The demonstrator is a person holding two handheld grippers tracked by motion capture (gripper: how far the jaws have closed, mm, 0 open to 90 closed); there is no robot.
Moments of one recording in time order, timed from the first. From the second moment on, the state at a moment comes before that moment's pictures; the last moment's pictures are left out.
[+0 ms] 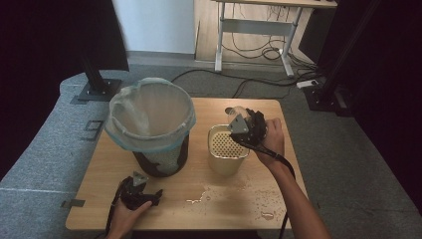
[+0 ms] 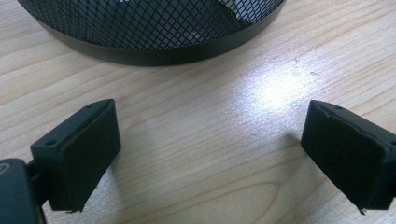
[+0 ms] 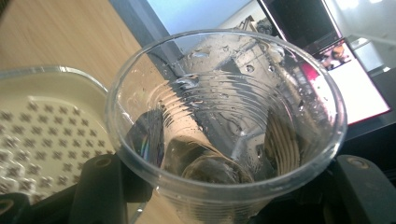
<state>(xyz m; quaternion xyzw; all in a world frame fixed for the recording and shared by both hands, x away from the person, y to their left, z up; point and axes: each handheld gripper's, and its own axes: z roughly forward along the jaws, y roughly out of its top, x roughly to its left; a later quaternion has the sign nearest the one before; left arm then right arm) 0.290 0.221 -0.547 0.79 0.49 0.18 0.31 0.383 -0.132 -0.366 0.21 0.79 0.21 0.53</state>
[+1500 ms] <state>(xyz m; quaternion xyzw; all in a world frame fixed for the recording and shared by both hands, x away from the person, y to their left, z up) 0.290 0.221 -0.547 0.79 0.49 0.18 0.31 0.394 -0.099 -0.419 -0.19 0.70 -0.22 0.66</state>
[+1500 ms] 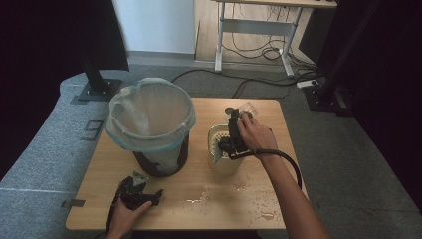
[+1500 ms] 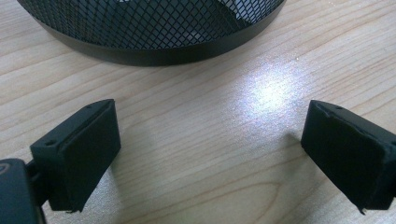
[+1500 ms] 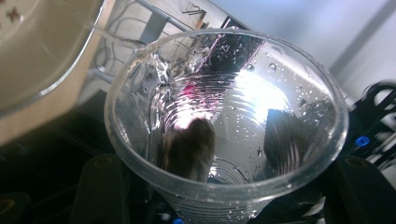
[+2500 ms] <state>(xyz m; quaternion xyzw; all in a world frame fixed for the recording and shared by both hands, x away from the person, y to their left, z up) 0.290 0.221 -0.547 0.79 0.49 0.18 0.30 0.391 -0.084 -0.405 -0.12 0.76 -0.11 0.64</state>
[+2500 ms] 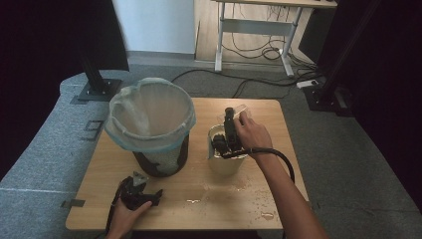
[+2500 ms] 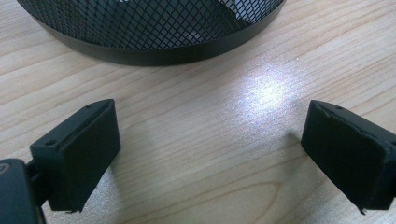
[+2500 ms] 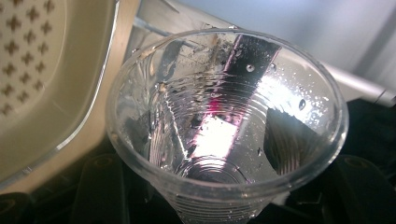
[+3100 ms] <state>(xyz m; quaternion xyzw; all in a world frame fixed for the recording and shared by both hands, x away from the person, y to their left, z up) 0.290 0.221 -0.547 0.79 0.49 0.18 0.31 0.394 -0.126 -0.366 0.24 0.82 0.30 0.42</state>
